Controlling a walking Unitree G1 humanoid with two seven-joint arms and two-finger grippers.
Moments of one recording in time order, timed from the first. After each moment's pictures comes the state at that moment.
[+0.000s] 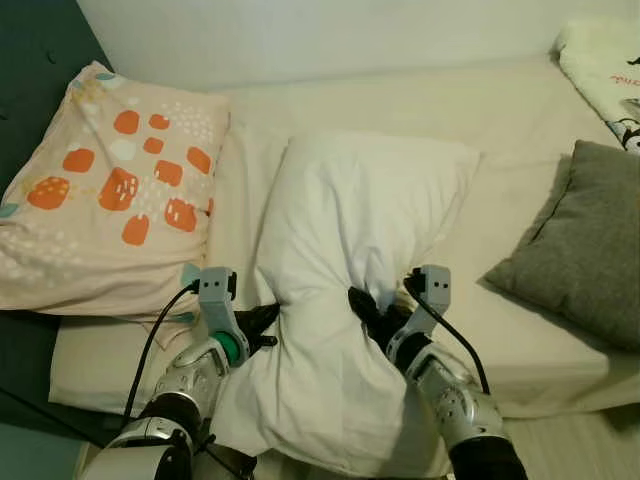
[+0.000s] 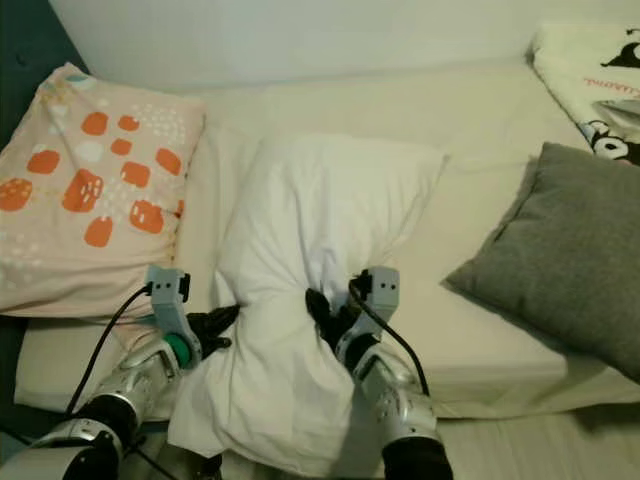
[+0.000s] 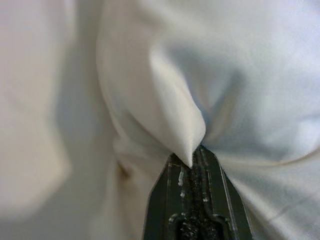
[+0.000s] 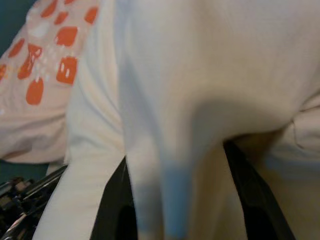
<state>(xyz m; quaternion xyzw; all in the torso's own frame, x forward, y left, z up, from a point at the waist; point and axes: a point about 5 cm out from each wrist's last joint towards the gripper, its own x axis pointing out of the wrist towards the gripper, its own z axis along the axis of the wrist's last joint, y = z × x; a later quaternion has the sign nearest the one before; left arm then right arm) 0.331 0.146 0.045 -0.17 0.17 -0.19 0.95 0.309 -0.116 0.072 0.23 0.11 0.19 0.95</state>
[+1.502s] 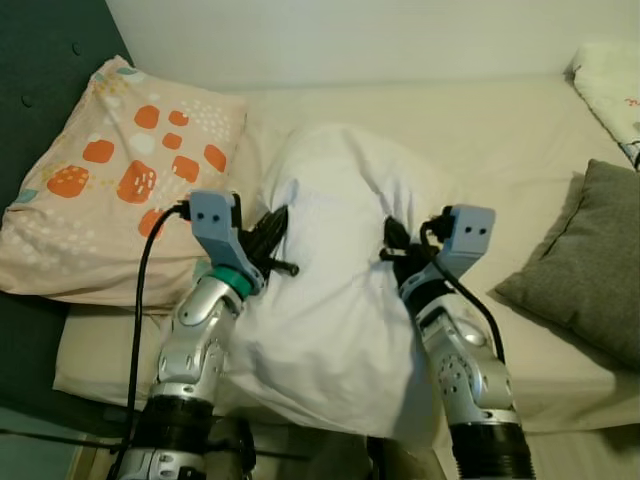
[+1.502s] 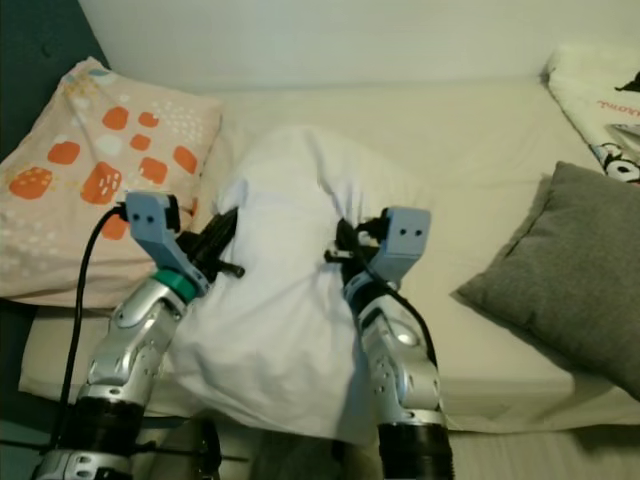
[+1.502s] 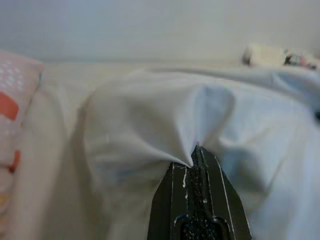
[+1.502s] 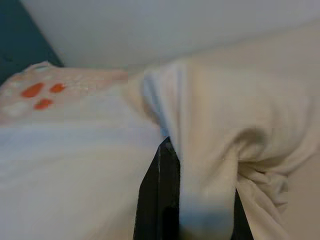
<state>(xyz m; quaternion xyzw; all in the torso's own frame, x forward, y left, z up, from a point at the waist) 0.331 0.104 0.155 -0.06 -0.06 -0.23 0.97 0.329 -0.133 0.168 0.12 -0.08 0.08 0.99</state>
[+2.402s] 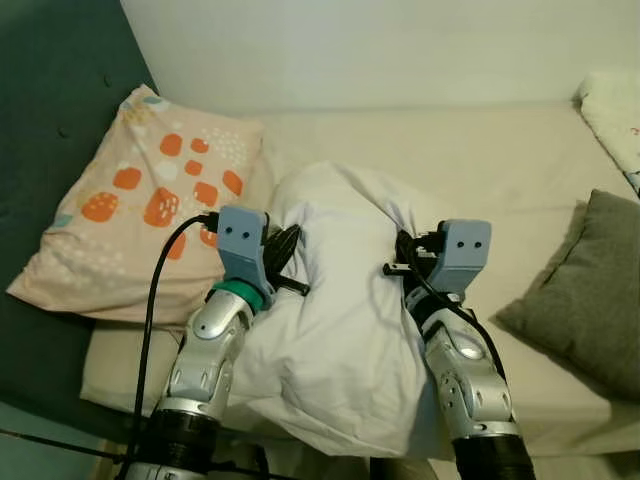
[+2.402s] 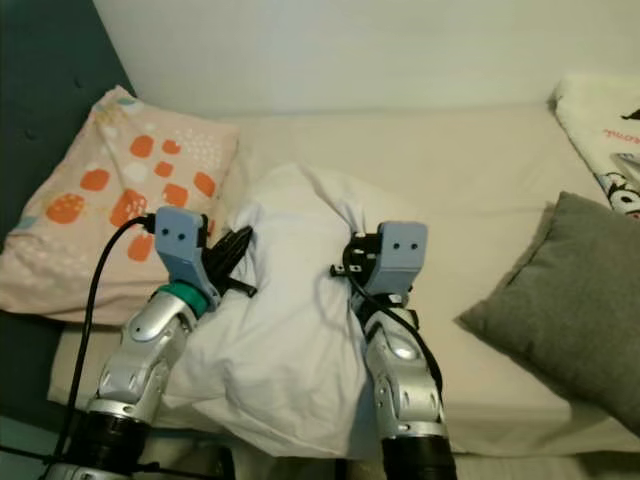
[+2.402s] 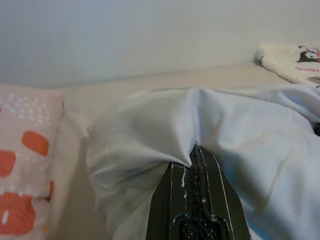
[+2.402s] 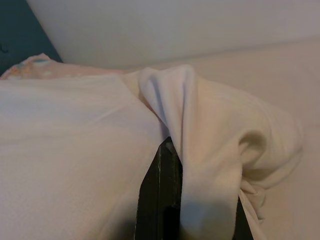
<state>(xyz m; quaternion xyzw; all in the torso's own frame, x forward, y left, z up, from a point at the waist) 0.325 0.089 0.158 -0.03 -0.07 -0.22 0.97 0.319 -0.129 0.143 0.08 -0.05 0.06 0.99</state>
